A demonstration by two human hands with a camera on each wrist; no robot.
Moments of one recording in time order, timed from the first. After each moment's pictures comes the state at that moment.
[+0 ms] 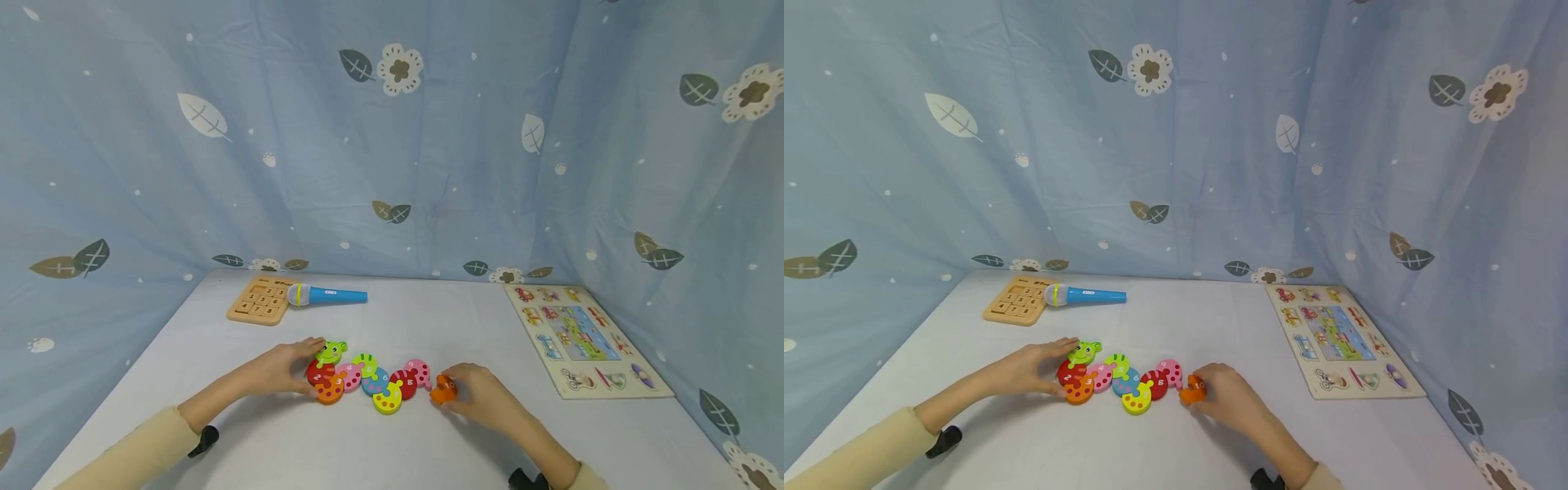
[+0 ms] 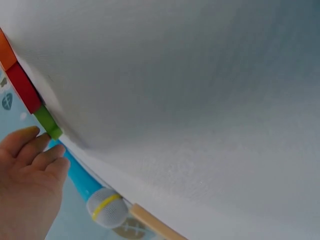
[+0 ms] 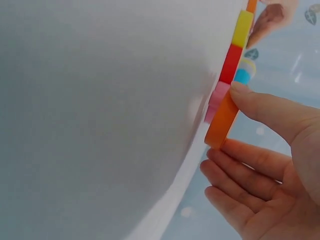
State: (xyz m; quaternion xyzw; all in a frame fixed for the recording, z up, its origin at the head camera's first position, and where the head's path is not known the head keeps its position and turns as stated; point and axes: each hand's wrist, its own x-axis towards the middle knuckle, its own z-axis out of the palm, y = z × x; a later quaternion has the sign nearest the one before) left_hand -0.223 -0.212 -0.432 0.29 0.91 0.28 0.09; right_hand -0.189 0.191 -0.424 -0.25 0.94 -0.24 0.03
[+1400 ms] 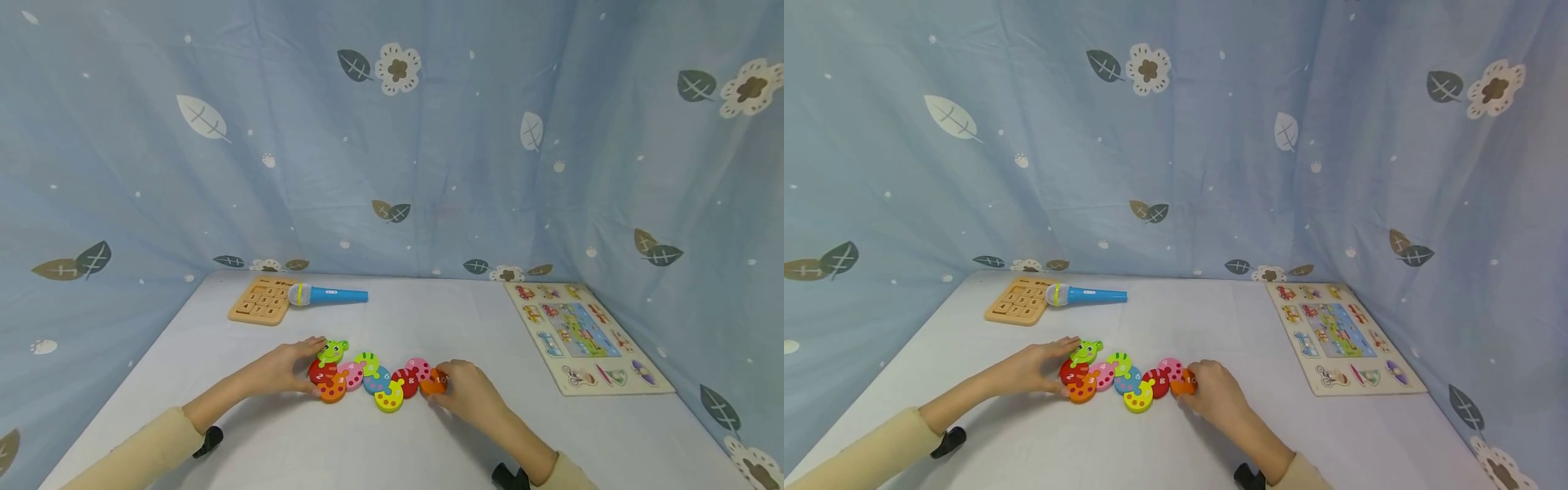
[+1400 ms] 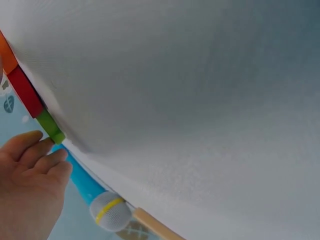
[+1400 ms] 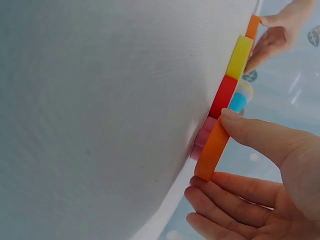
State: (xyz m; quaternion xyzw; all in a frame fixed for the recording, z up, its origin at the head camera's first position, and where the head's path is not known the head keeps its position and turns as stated) left_hand -0.224 -0.210 -0.433 0.28 0.91 0.28 0.09; right_hand -0.184 0.159 -0.424 -0.20 0.96 -0.21 -0.04
